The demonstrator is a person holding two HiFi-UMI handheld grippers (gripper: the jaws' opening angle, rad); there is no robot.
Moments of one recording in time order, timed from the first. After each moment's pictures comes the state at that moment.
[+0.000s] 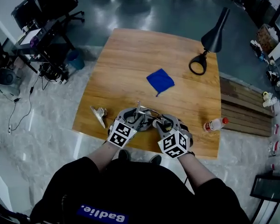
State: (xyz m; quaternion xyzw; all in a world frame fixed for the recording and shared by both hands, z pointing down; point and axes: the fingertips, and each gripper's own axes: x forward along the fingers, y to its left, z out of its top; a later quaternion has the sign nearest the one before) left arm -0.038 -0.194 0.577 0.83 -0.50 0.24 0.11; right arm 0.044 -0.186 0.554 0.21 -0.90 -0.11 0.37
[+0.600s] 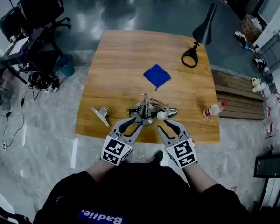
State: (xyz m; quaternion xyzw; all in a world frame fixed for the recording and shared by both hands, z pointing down) left arm -0.052 -0.088 0.500 0.87 -0.47 0.11 0.10; right arm 0.031 -0.097 0.496 0.30 -0.92 0.03 0.25
